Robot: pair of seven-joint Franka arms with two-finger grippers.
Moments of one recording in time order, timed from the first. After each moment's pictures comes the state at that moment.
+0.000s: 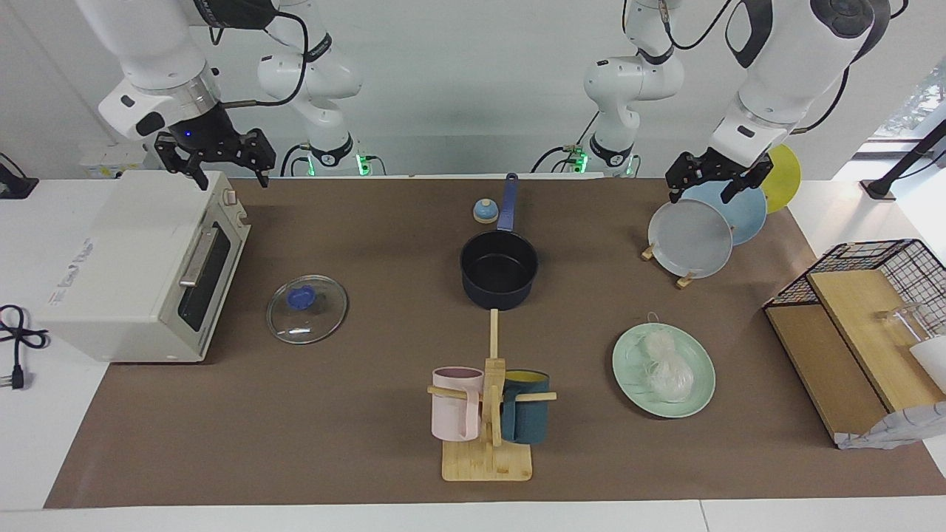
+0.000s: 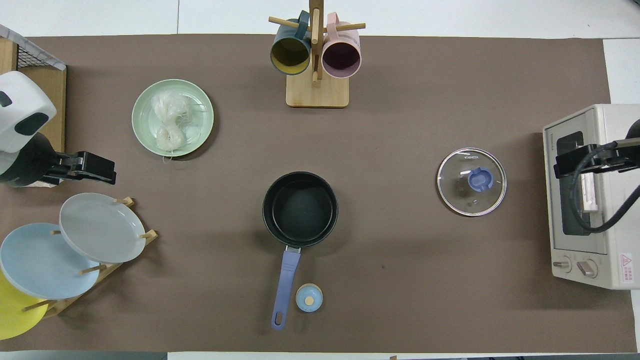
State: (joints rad) left arm -0.01 -0.06 -0.14 -1.69 -0.03 1.55 -0.06; right arm 0.00 -0.04 0.02 -1.57 -0.03 1.46 -0.04
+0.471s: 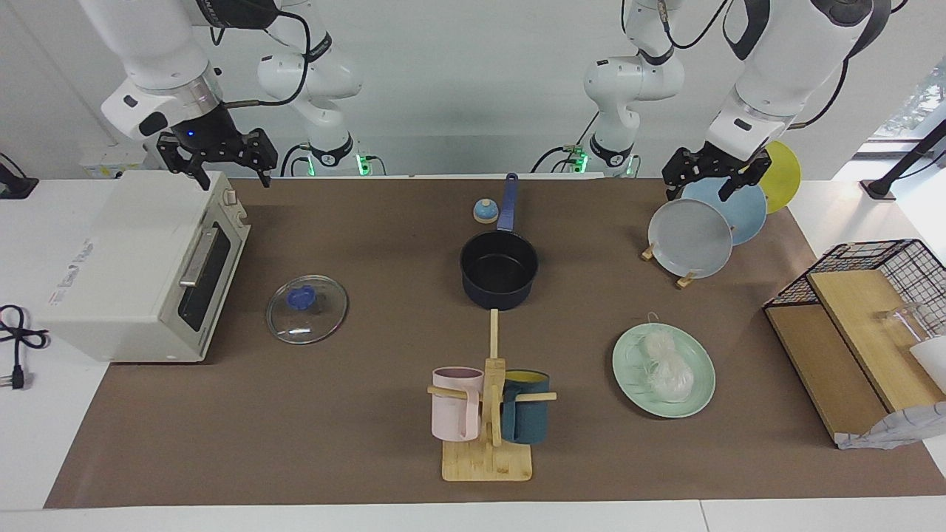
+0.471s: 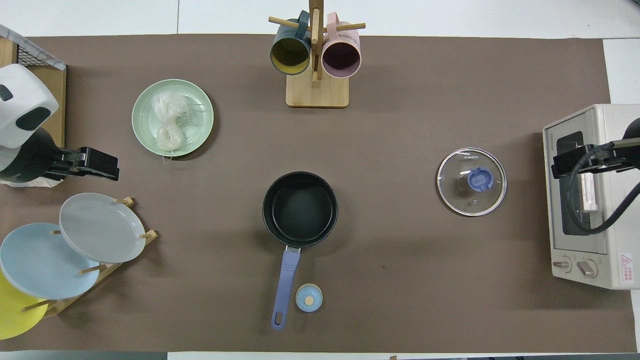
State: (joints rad) left arm -0.03 -0.05 -0.14 -1.65 -0.03 1.53 -0.08; right arm 0.00 -0.04 0.03 -1.57 -0.03 1.46 -0.04
